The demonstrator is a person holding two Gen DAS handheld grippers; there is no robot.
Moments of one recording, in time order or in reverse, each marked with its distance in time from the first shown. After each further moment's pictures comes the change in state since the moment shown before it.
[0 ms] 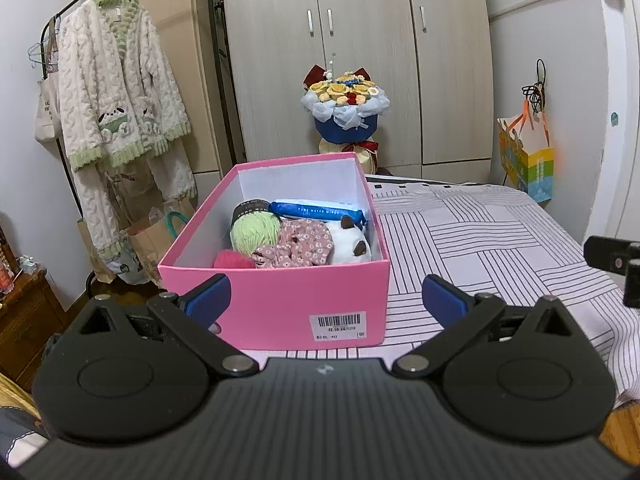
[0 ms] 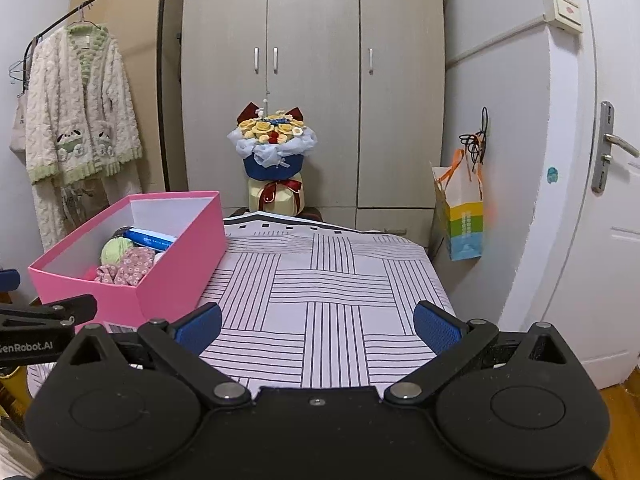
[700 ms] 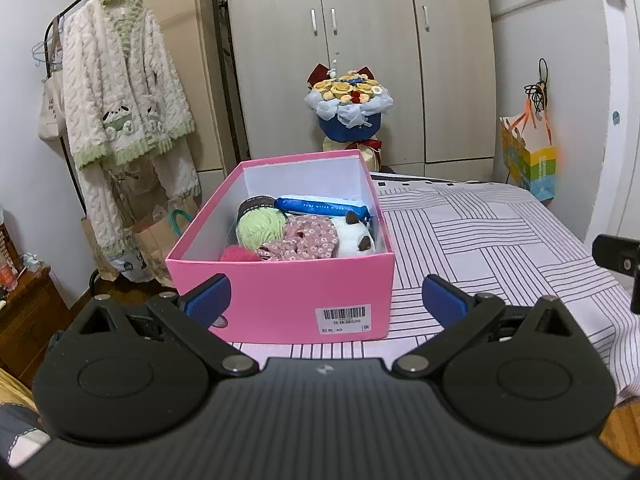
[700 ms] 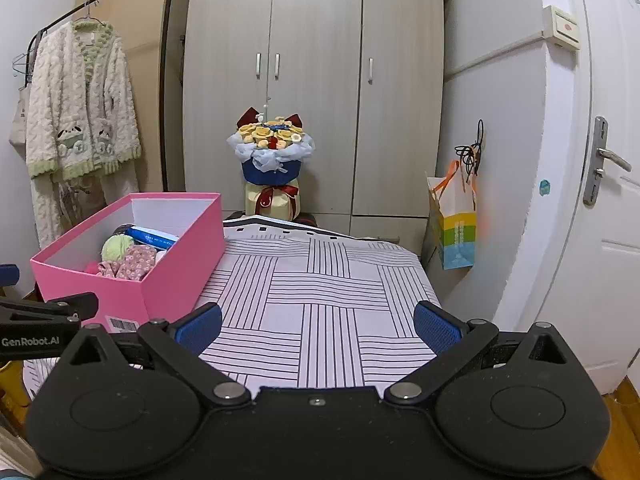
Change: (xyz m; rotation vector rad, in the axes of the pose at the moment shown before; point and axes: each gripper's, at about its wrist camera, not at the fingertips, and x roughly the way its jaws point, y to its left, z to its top) left arm -0.005 0.002 -0.004 -0.006 -0.002 0.010; right arm -0.012 0.008 -0.002 -0.030 -0.020 -0.026
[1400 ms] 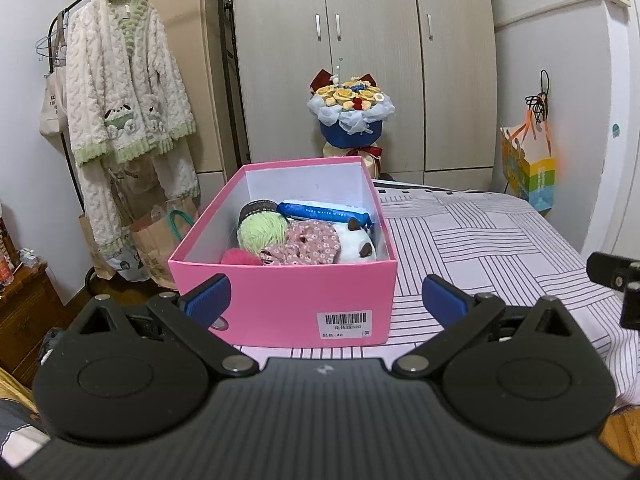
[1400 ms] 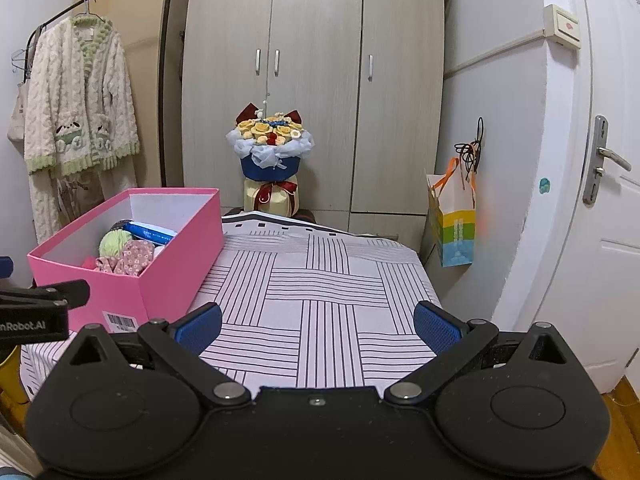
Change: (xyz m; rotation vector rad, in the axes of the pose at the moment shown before) left arm -0.002 0.006 0.001 -0.024 -0.016 -0.006; right arm 0.005 0.000 -0.002 -0.013 0.013 -0.007
